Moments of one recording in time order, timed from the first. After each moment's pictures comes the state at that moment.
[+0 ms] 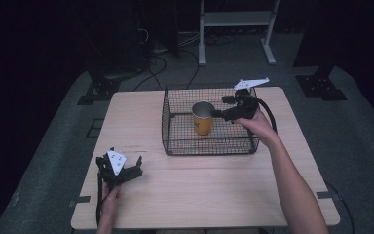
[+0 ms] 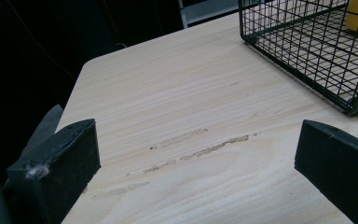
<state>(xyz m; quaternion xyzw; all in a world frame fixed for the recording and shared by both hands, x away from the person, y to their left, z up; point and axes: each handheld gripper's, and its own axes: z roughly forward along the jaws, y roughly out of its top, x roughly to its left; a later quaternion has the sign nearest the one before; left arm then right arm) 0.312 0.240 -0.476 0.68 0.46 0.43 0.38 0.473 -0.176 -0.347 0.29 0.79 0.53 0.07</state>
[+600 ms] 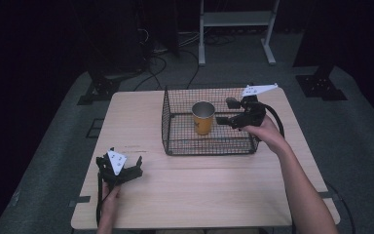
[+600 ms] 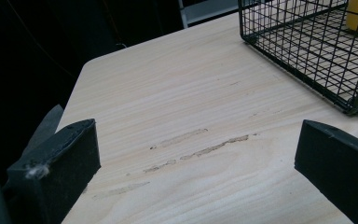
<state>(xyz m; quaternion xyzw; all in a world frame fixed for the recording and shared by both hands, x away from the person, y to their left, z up) 0.312 0.240 -0.476 0.68 0.45 0.43 0.38 0.444 -0.192 -0.343 0.28 0.80 0.53 0.07</state>
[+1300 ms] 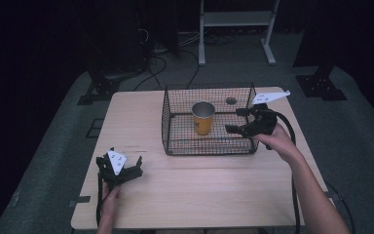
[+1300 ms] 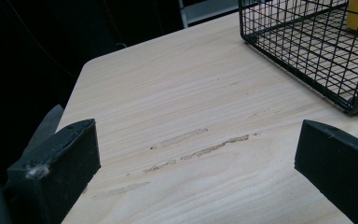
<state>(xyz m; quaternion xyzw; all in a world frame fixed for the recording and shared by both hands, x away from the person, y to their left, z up) 0.312 0.240 -0.476 0.68 0.45 0.43 0.38 0.415 -0.214 -0.343 0.28 0.80 0.52 0.07</state>
